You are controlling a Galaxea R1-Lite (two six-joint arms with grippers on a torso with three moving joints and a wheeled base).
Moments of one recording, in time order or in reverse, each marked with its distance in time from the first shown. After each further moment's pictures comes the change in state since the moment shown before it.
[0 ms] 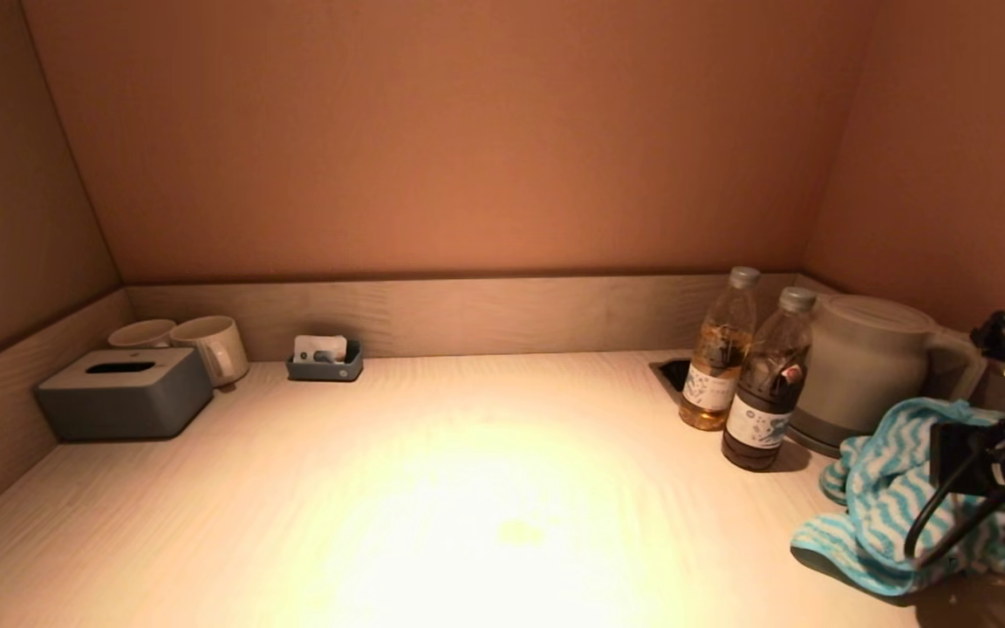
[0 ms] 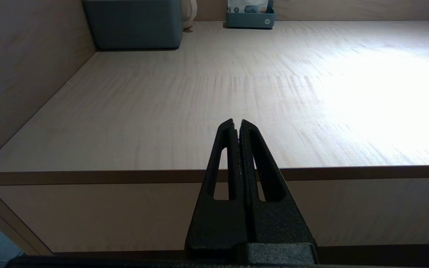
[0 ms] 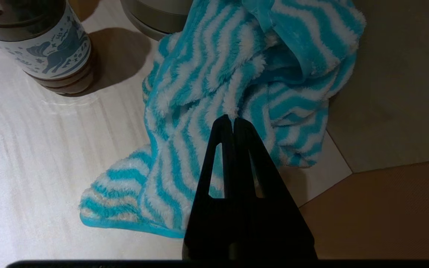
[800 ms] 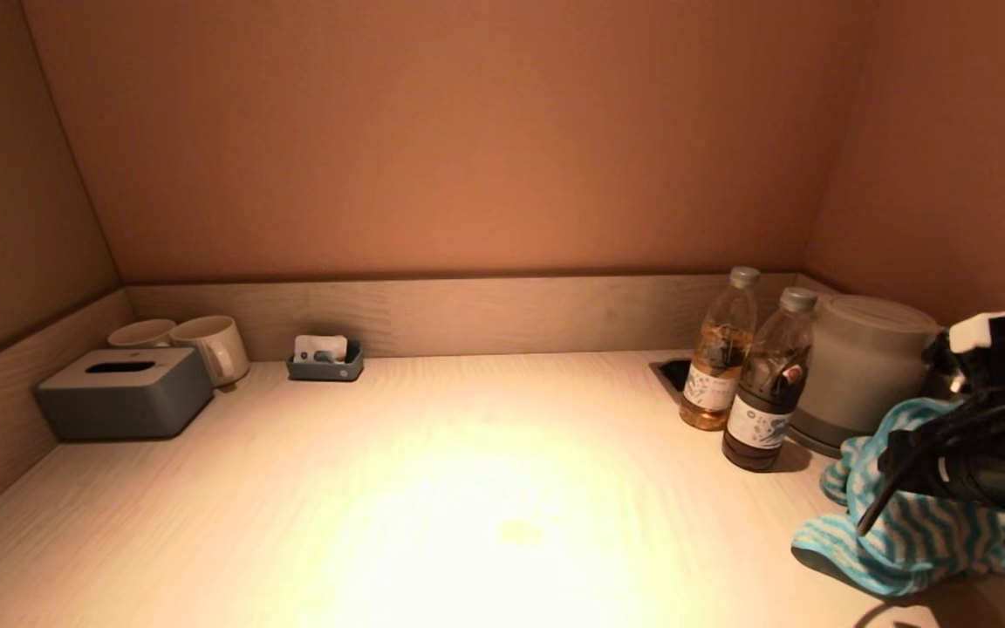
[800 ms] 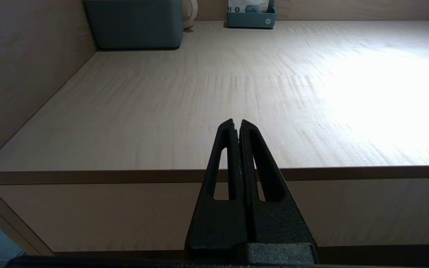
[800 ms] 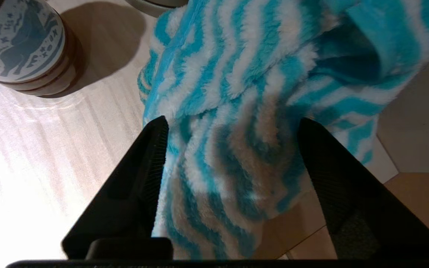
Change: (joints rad) left arm 0.000 0.000 0.000 0.000 0.000 0.000; right arm -0.011 0.185 -0.044 -0.001 0.003 0.087
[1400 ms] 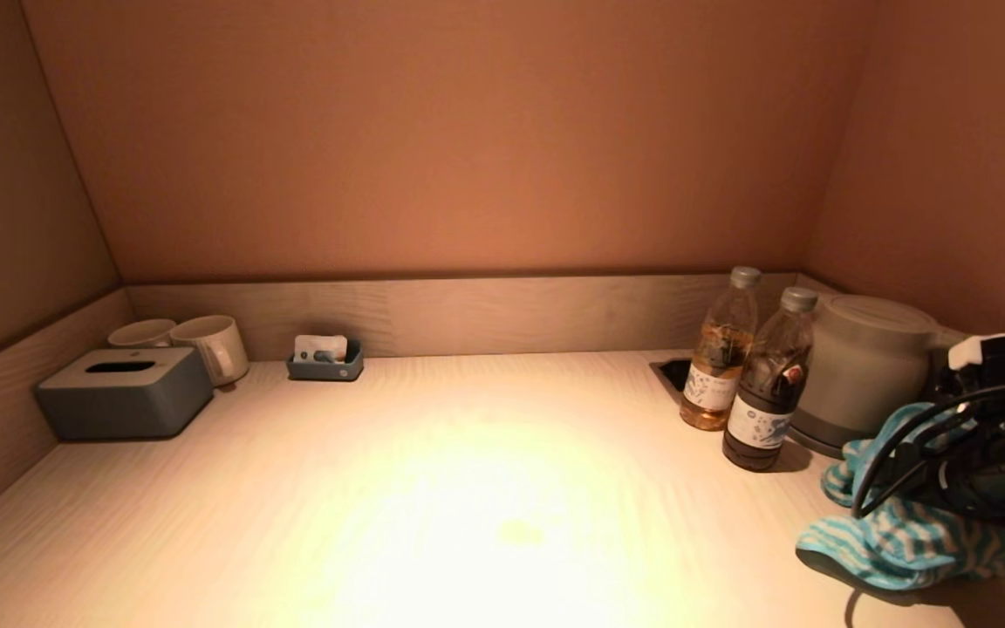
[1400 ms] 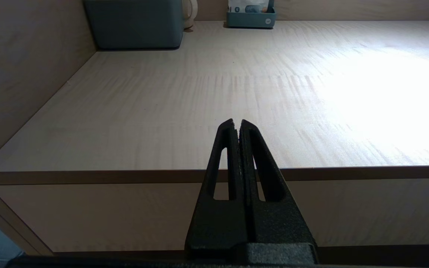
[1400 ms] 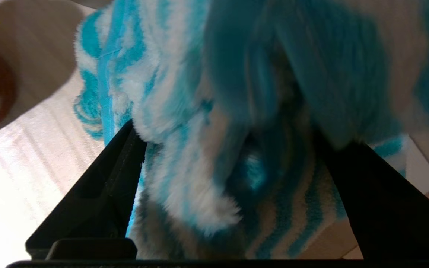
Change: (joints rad) left arm 0.000 0.000 0.000 0.000 0.000 0.000; right arm -0.138 0.160 -0.047 -0.006 0.102 0.051
